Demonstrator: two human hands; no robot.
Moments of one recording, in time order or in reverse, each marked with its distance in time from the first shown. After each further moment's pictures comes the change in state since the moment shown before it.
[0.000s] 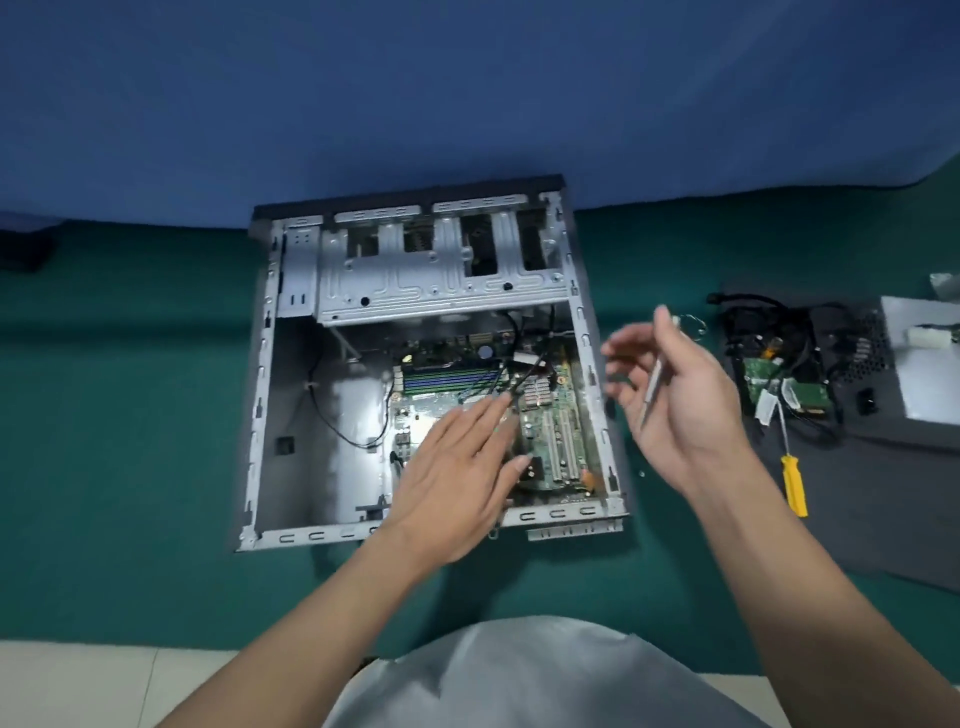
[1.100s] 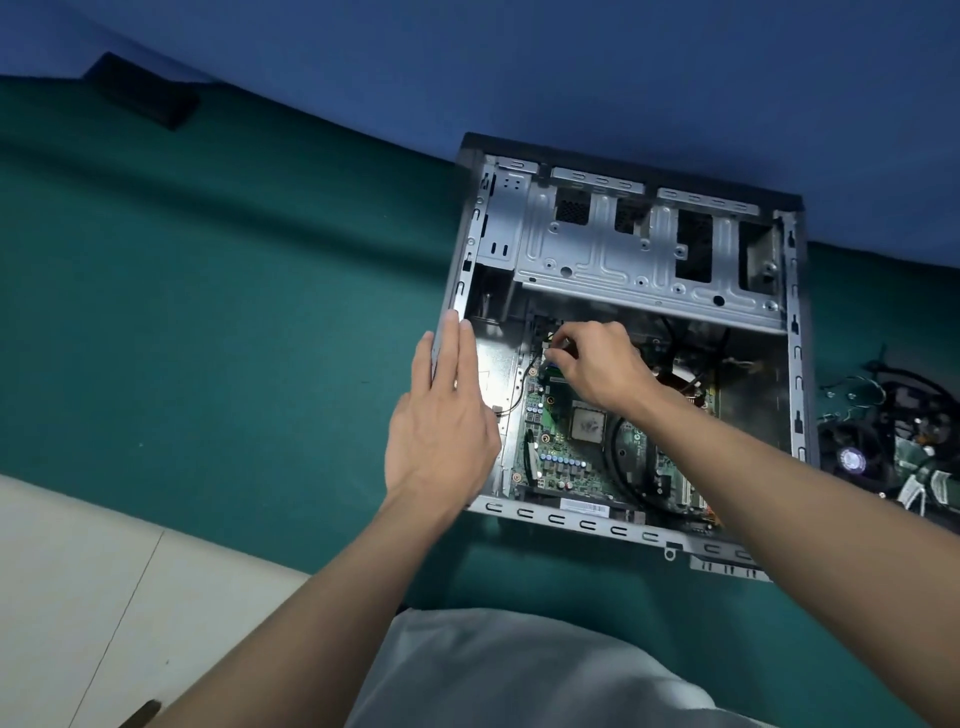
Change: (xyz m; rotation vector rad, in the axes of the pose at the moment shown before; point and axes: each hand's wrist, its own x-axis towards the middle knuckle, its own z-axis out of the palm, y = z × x) left_hand -0.058 -0.126 -0.014 -0.072 0.109 -0.594; right_hand 0.097 0.149 0.131 -1.760 -0.406 -0.265
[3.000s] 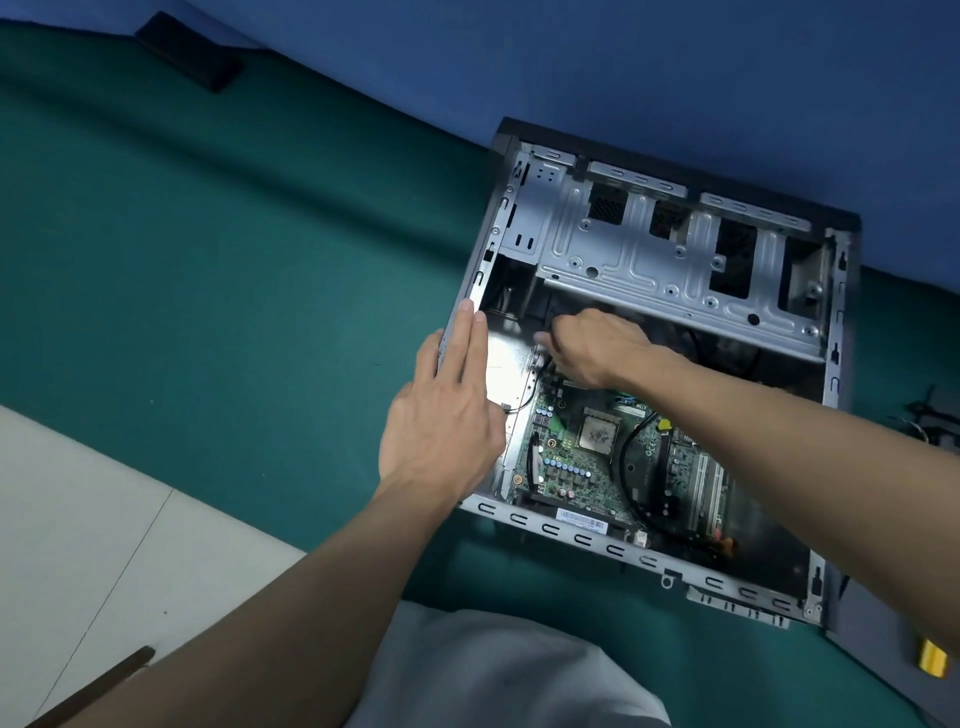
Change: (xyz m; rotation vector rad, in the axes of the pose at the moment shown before) left_hand 0.000 0.002 0.001 0.052 0.050 -0.019; right_hand 0.038 -0.012 -0.005 -0.480 -0.296 -0.208
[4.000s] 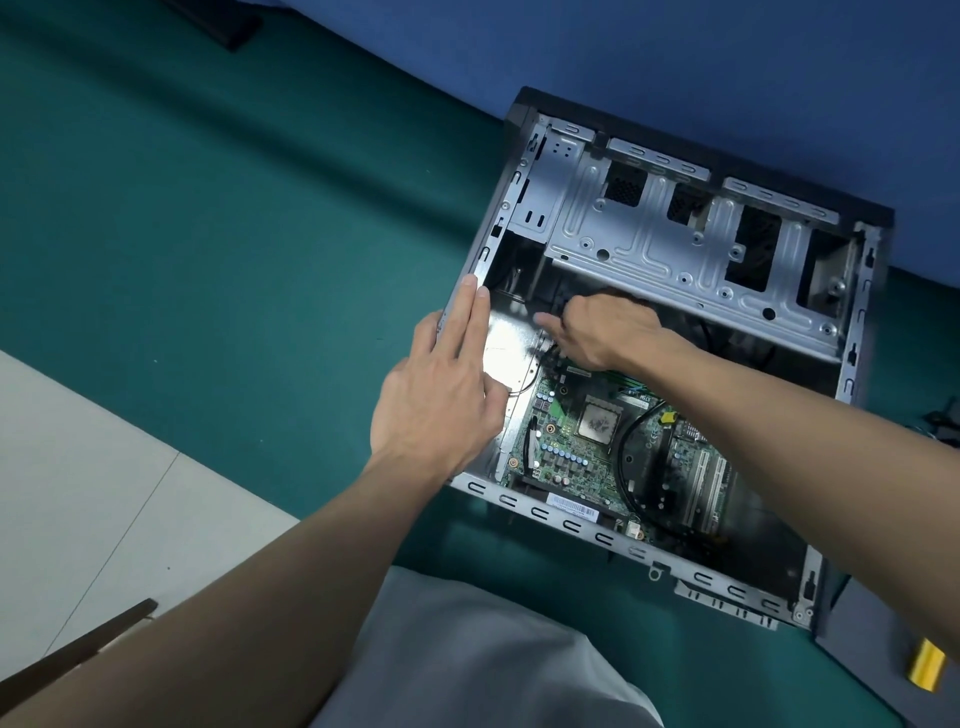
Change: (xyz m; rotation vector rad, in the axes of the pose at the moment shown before) left_hand 0.001 0.000 0.001 -0.011 0.031 -0.020; right_hand 0.007 0.003 0.003 -0.019 -0.023 0.049
